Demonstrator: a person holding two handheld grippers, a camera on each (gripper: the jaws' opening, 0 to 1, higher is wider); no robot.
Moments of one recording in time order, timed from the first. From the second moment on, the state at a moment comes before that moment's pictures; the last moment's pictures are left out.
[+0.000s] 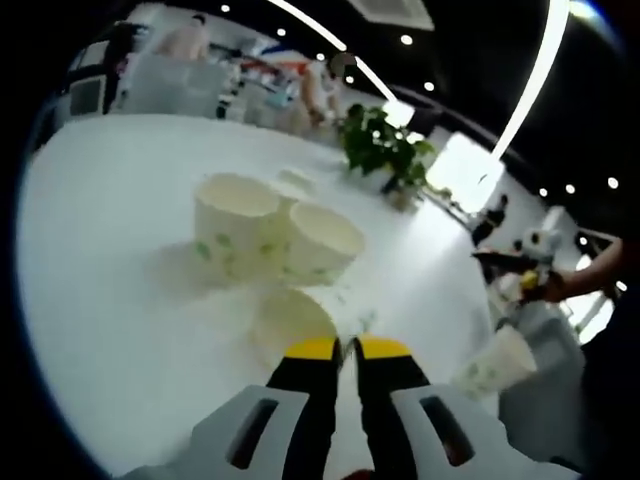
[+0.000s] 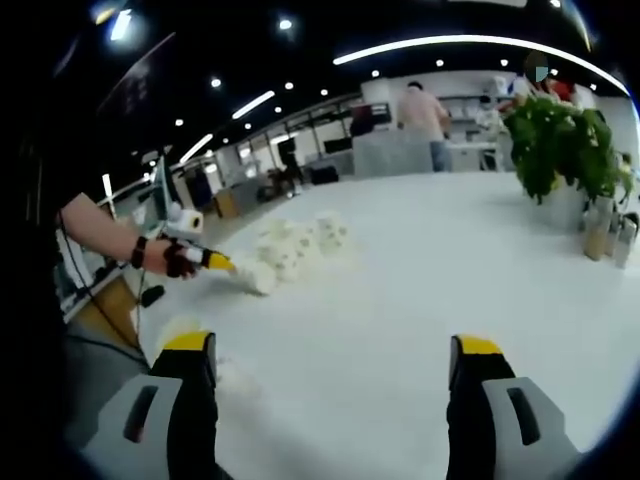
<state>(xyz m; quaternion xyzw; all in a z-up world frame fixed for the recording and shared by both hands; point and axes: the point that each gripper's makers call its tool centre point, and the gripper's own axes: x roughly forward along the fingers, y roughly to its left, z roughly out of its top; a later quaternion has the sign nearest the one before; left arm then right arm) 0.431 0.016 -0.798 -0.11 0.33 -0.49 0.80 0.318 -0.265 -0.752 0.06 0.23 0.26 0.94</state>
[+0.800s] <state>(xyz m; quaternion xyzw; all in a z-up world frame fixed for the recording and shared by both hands) 0.387 0.013 -0.761 -0.12 0.32 -0.49 0.80 0.316 -0.250 -0.723 0.04 0.19 0.29 0.94</state>
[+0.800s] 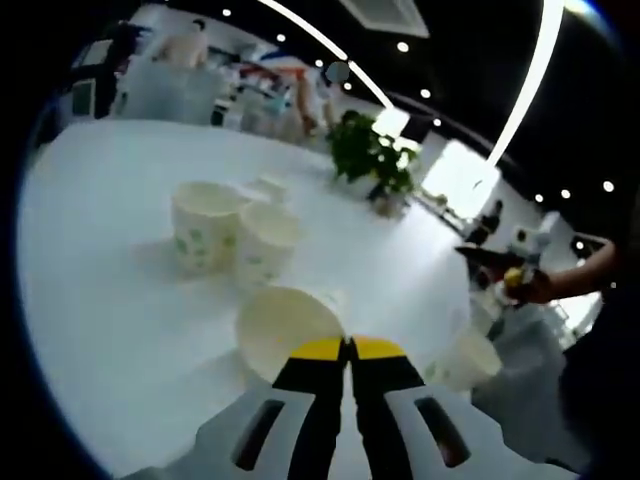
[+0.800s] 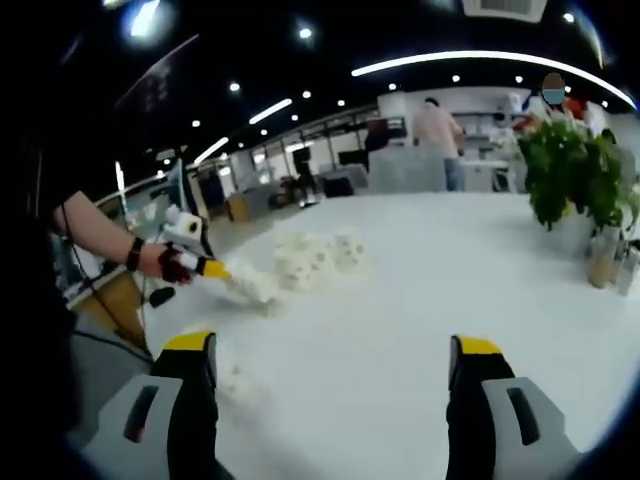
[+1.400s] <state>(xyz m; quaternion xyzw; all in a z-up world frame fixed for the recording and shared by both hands) 0.337 0.015 -0.703 -0.03 0.30 -0.52 0.80 0.331 -0.234 -0.706 0.04 0.16 0.32 0.93</state>
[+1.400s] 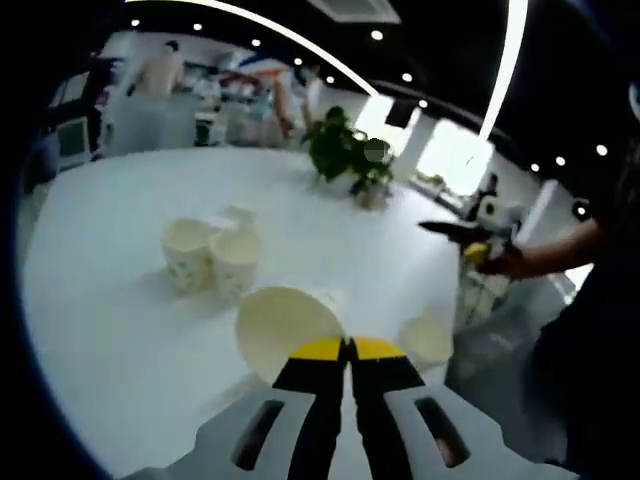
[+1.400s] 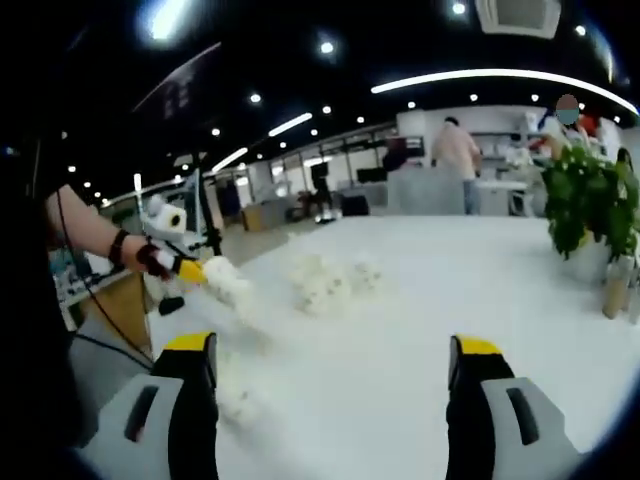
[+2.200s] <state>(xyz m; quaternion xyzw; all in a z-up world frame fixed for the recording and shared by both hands) 0.289 -0.014 -0.632 0.24 0.30 -0.60 0.70 0.329 -0.233 -0.701 0.08 0.13 0.31 0.94</state>
